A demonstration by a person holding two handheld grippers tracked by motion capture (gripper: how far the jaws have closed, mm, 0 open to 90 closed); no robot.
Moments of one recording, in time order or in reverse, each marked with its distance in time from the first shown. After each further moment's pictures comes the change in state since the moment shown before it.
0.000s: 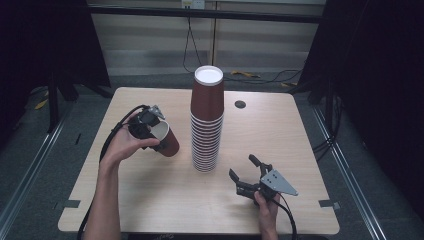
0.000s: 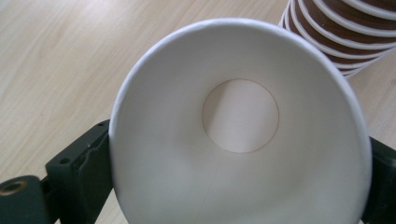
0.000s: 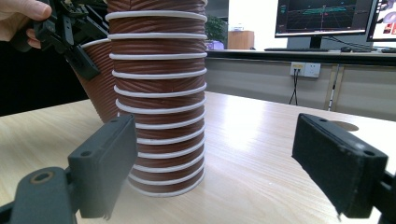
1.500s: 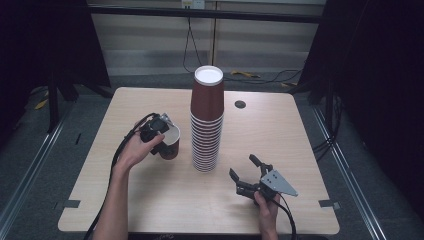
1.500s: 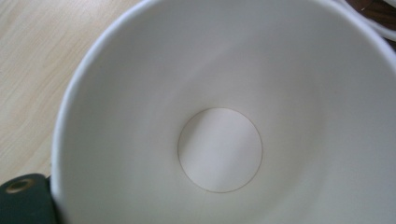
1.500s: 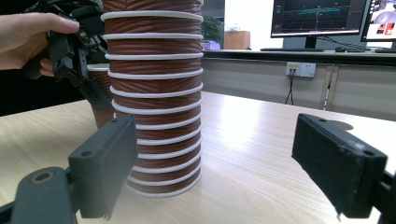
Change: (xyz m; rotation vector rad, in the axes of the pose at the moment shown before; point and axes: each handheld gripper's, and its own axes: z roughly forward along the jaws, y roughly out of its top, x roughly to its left) left arm -0.006 -0.005 0.044 -0.035 -0.016 -0.037; right arm 0.001 0.000 0.000 -0.001 -0.019 0.000
